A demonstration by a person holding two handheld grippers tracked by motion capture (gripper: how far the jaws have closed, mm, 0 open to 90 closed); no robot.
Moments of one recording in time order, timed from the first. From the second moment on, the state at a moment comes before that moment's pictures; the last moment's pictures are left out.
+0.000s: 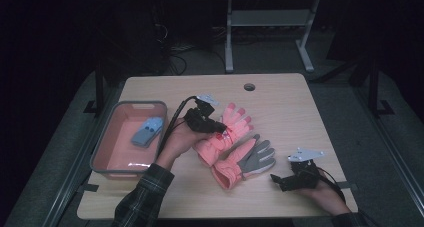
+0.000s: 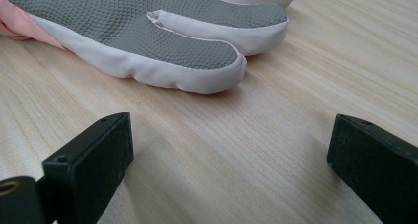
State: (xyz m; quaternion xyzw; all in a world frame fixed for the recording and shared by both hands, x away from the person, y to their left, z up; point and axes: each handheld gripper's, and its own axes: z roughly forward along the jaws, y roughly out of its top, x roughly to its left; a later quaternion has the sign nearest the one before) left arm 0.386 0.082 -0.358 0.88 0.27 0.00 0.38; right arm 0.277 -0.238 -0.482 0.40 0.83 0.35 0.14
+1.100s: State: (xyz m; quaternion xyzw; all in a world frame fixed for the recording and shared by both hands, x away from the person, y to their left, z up) left arm 0.360 0.021 -0.371 0.91 0.19 -0.03 0.36; right arm 0.277 -0.238 -0.482 0.40 0.83 0.35 0.14
